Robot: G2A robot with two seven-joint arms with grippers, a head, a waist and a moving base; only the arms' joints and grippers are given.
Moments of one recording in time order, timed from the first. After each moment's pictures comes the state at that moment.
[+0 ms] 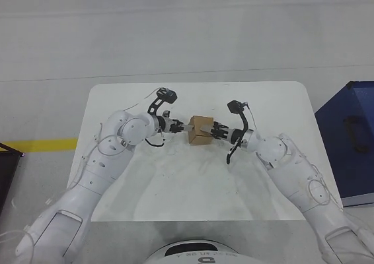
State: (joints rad) left arm 0.94 -1.28 -0.98 -1.26 0.74 -0.23 -0.86; right arm -1.15 -1.15 1.04 -1.29 -0.23 -0.29 0.59
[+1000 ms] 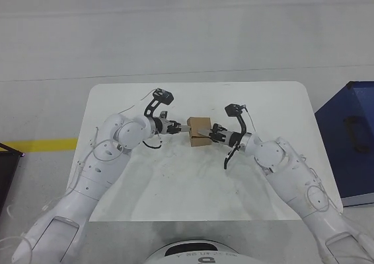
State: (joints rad) left arm 0.98 -1.26 -1.01 -1.32 0.76 -0.23 -0.84; right arm -1.19 -1.15 1.04 -1.34 -0.32 -0.28 0.54
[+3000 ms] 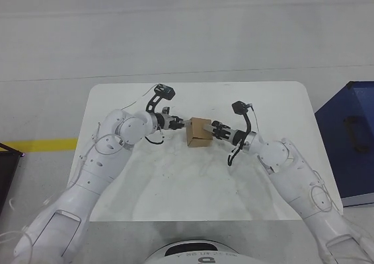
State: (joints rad) left arm 0.93 -1.28 -0.99 -1.27 0.71 -0.24 -0.82; right arm -1.21 -1.16 1.10 -1.34 -0.22 -0.30 0.56
